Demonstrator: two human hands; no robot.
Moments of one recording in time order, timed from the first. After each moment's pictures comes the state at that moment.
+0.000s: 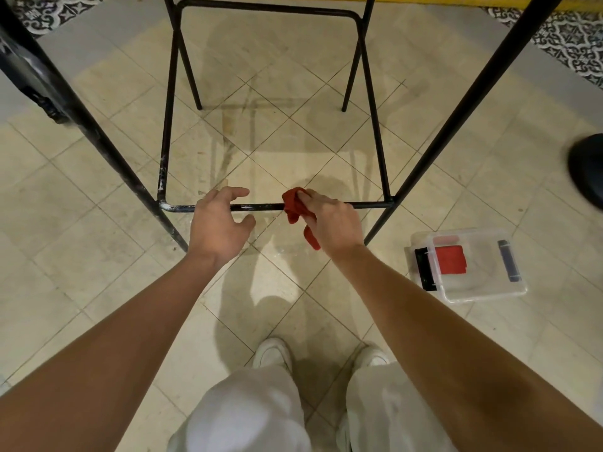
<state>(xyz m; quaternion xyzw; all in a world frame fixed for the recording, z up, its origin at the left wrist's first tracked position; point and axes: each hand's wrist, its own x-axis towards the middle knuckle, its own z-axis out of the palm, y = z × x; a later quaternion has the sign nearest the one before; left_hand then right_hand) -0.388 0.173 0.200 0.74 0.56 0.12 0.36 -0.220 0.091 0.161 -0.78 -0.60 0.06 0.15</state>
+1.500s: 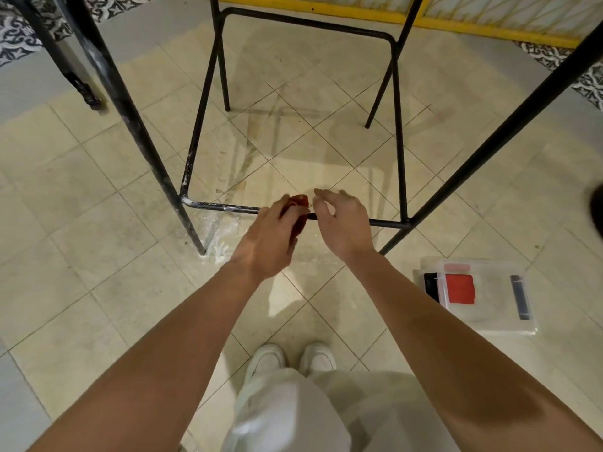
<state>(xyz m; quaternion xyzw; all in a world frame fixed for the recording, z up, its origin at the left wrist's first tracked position) -0.364 0.153 0.171 0.87 0.40 0.07 0.28 -0.231 0.109 0.207 -0.80 -0.42 0.31 0.29</state>
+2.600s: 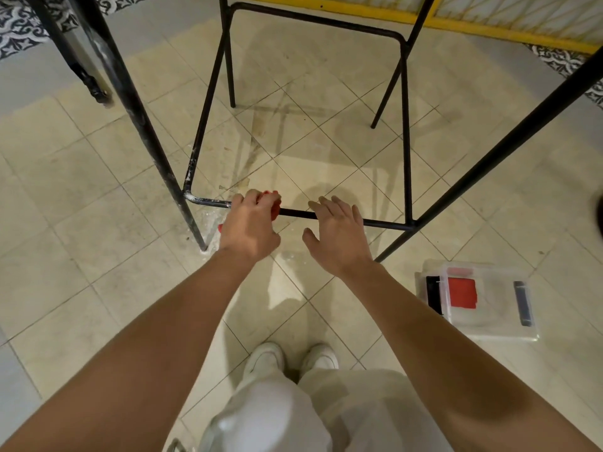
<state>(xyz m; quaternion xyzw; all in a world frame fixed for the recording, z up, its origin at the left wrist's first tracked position) -0.377 0.175 0.174 0.82 0.52 0.04 0.22 -0.240 0.098 0.198 -0.78 -0.59 0.21 0.04</state>
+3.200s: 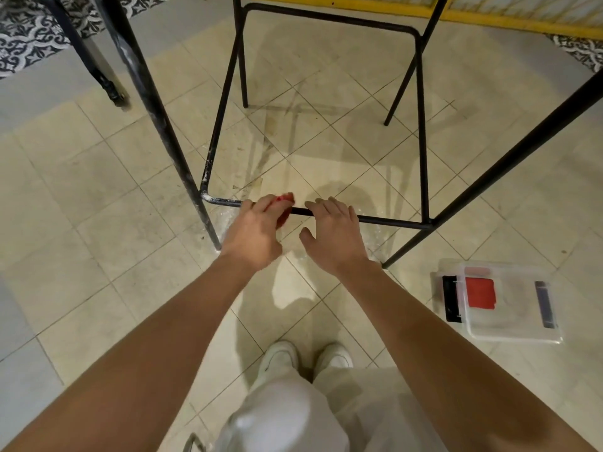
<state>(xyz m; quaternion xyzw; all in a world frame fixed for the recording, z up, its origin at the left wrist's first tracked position) -0.401 0.172 0.177 0.85 0.47 0.02 0.22 -0.264 0.110 0.193 -0.77 -0.59 0.23 0.07</state>
